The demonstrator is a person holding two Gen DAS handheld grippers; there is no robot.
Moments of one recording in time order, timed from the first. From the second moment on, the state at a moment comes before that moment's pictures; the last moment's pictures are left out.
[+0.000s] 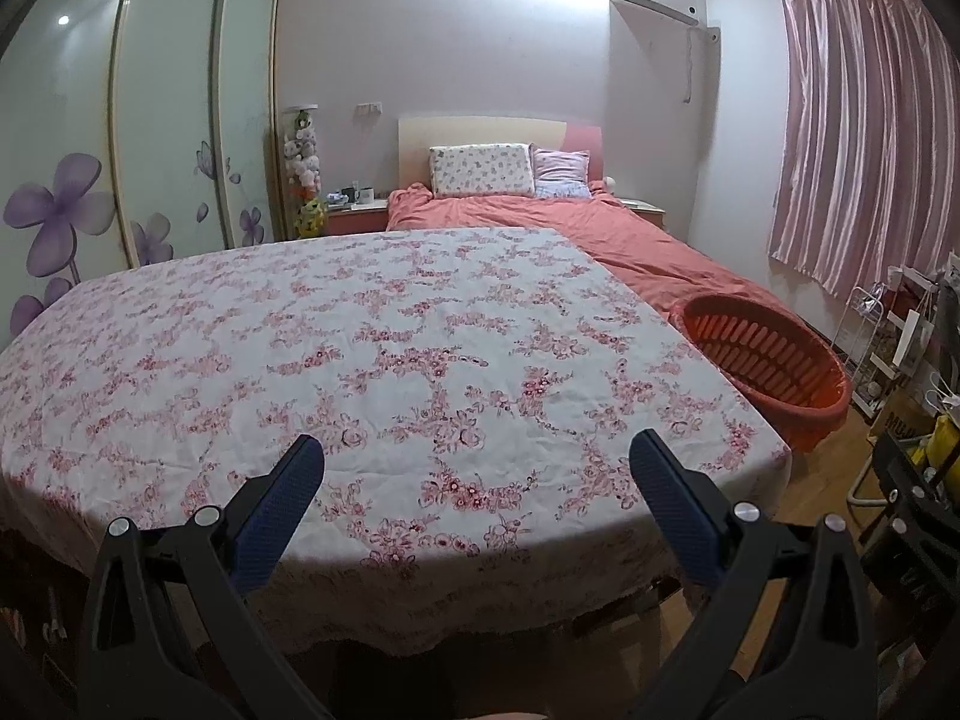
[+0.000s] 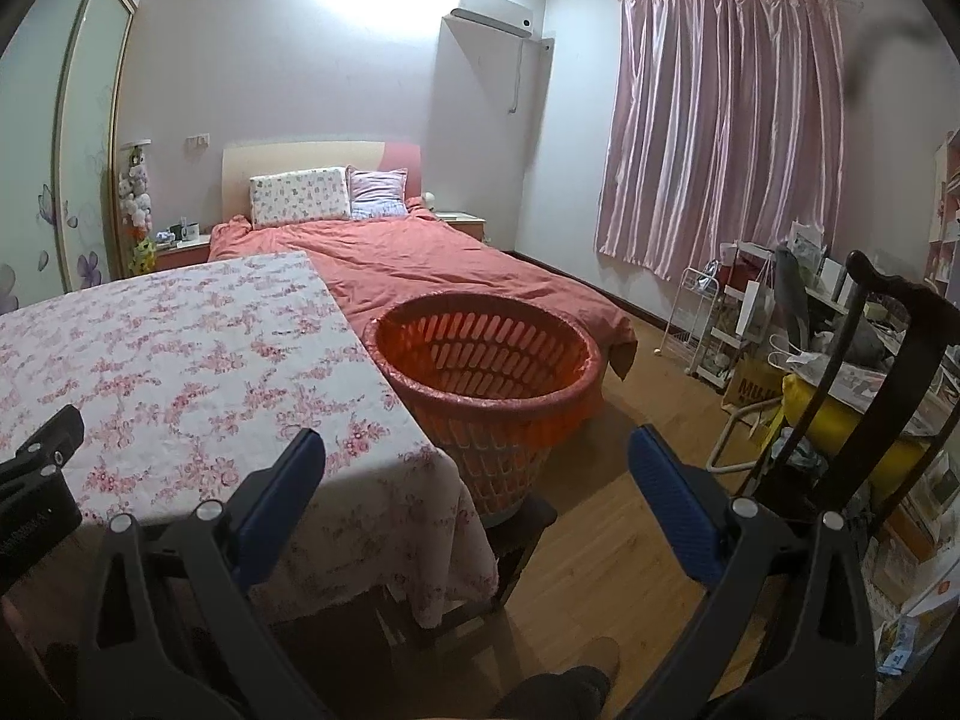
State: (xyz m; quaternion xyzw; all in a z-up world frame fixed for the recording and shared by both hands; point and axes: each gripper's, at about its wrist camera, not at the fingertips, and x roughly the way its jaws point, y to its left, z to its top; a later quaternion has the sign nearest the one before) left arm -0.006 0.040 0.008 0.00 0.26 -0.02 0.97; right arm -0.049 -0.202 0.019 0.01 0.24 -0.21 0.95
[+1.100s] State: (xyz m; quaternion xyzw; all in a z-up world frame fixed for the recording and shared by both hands) left arm -0.003 0.036 0.002 0.00 0.27 -0.02 0.96; right arm -0.044 -0.206 0.007 0.01 0.26 -0.21 0.94
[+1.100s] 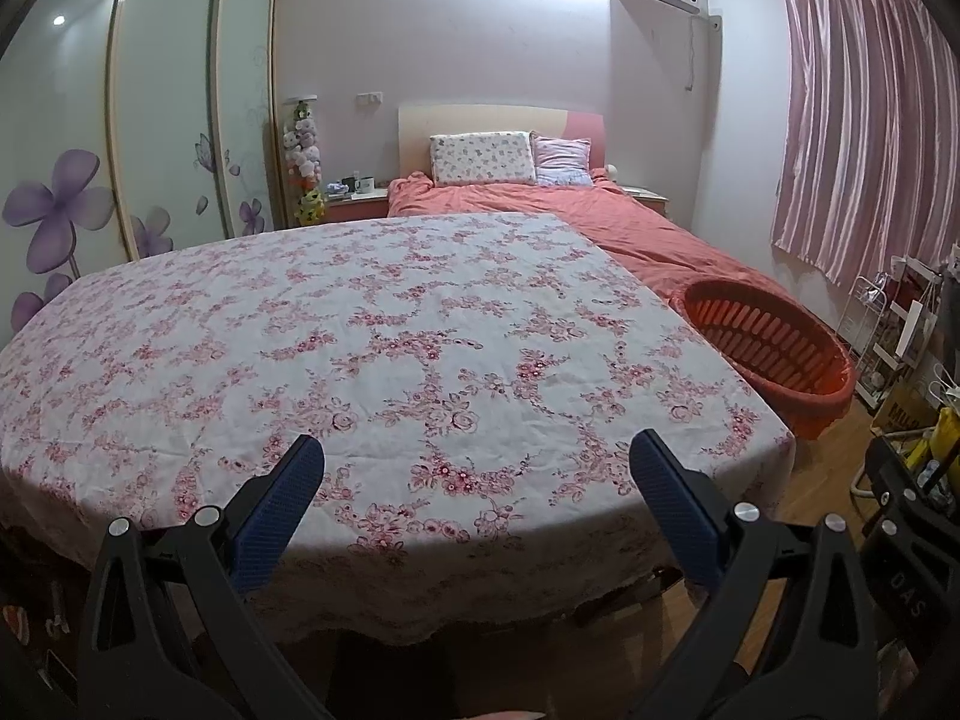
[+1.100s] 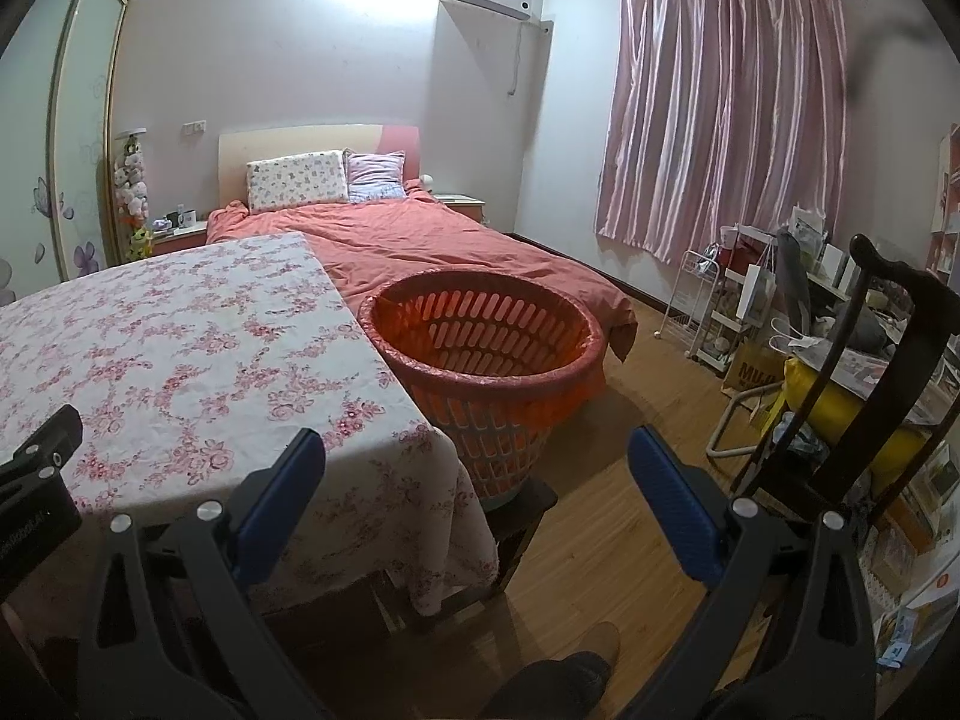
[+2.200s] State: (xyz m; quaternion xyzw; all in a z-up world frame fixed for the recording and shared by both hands) left arm -0.006 0.029 0.008 0.01 0.27 -0.01 0.96; right arm -0.048 -0.207 0.007 0.02 0.25 -0.22 0.94
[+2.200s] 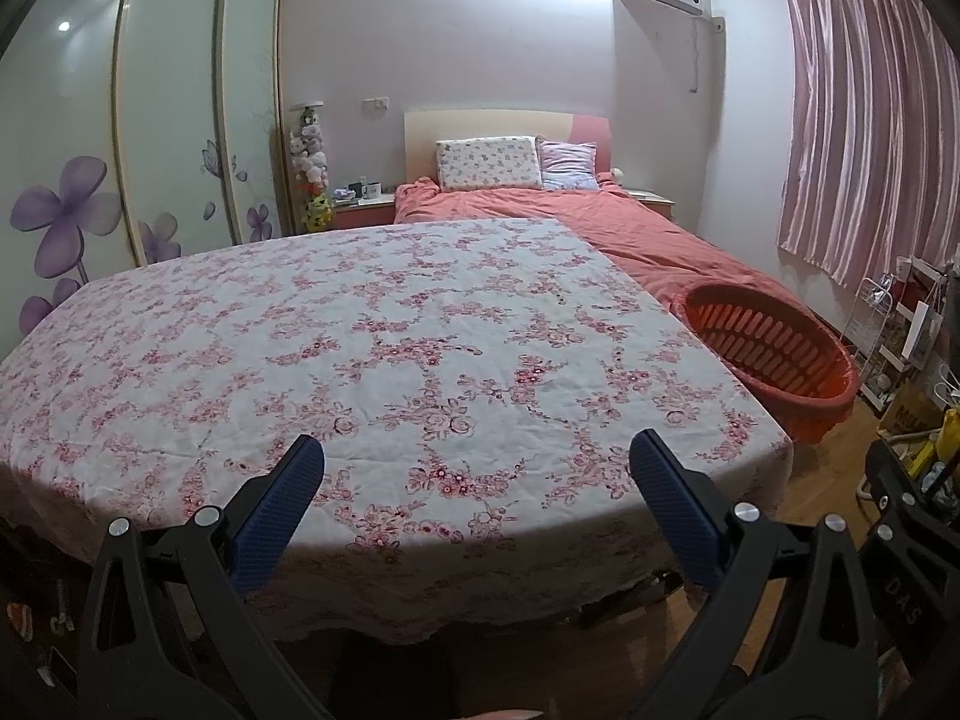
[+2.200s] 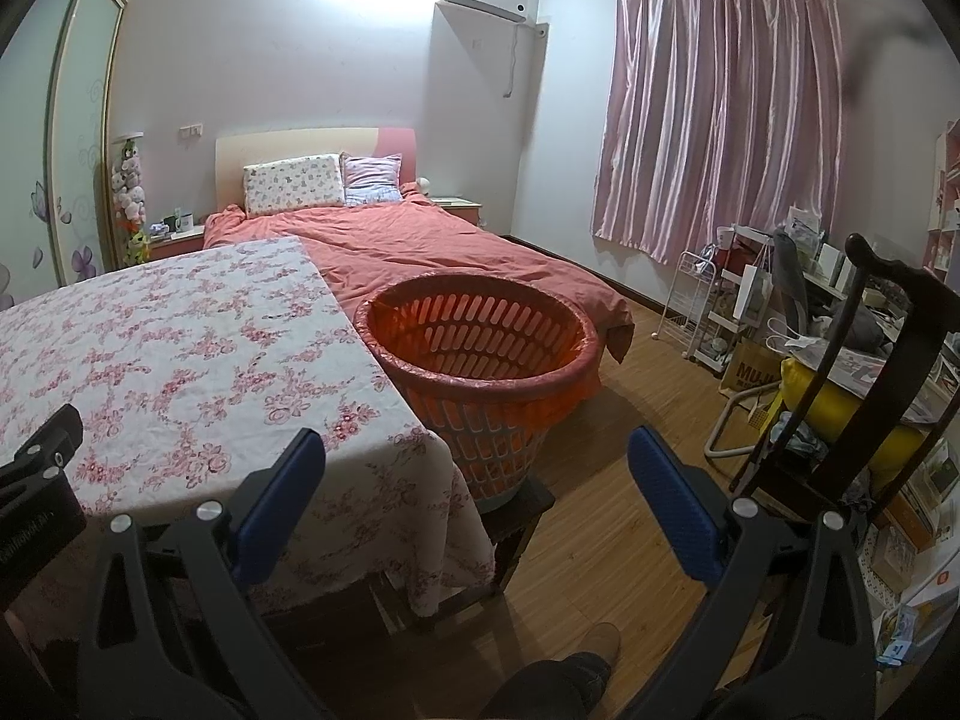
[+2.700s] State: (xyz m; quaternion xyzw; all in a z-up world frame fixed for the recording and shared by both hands) left arm -0.008 0.022 0.007 0.01 0.27 -0.01 0.96; right arm -0.049 -0.208 0.009 0.02 0.25 -0.22 0.94
